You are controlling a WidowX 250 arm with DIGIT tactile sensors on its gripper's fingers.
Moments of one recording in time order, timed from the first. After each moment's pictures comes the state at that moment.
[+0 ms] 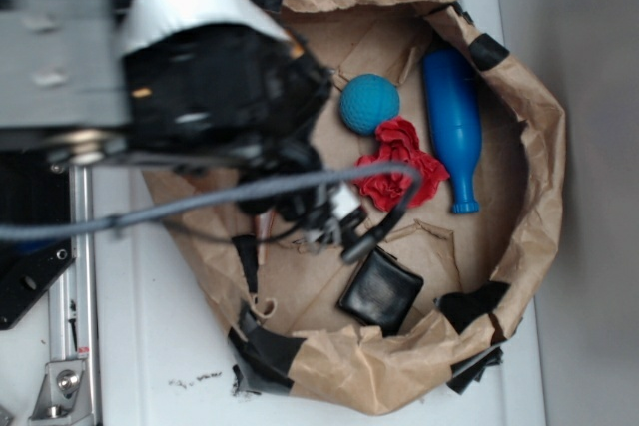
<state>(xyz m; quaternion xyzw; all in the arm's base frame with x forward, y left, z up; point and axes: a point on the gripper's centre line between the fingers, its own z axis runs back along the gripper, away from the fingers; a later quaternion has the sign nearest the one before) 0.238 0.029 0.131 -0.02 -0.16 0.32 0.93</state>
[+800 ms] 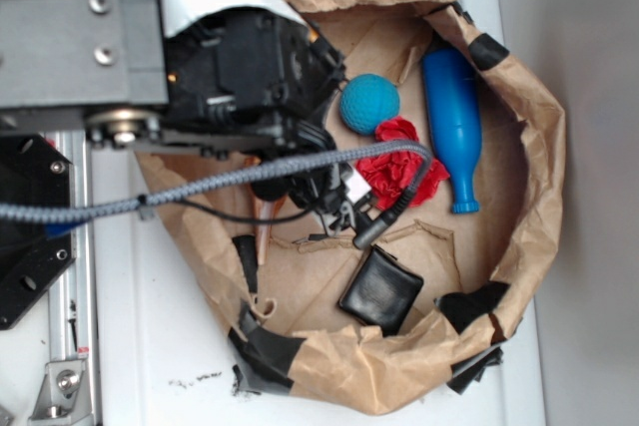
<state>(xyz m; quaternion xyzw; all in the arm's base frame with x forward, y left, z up) 0.240 0.030 0.132 -0.03 -0.16 0.33 0.93</state>
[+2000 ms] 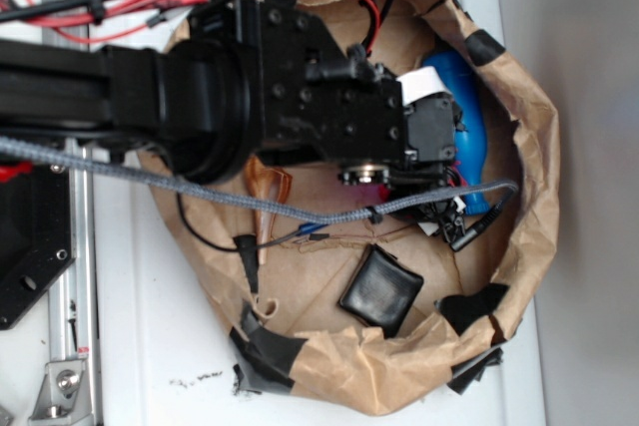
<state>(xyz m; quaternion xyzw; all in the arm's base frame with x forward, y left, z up) 0.308 0.033 0.034 -0.02 -0.15 0.33 0.93</state>
